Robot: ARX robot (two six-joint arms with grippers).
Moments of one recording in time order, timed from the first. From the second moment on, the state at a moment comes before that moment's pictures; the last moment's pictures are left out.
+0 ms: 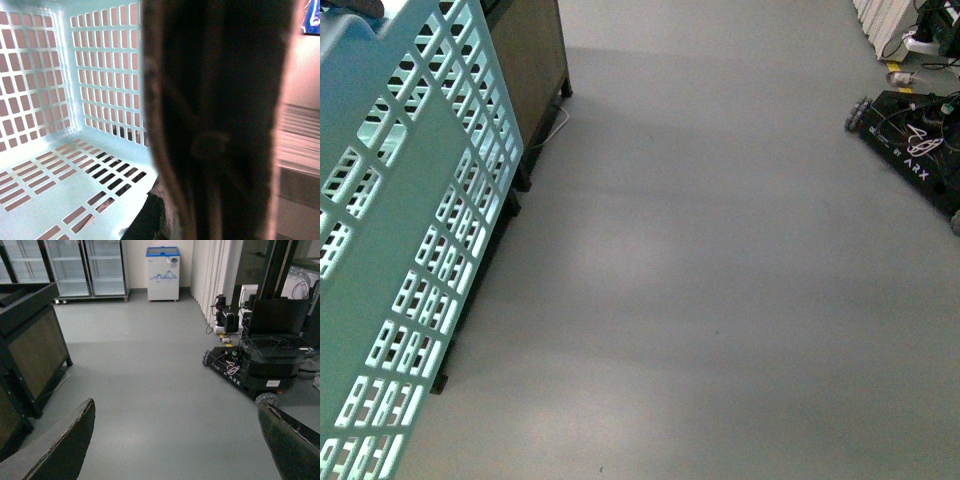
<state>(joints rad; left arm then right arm) 0.18 0.81 0.55 -0.08 0.32 -1.47 0.00 0.00 0.02 0.00 0.00 0.00</state>
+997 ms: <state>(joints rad) 0.18 0.81 0.55 -0.08 0.32 -1.48 0.00 0.00 0.02 0.00 0.00 0.00</state>
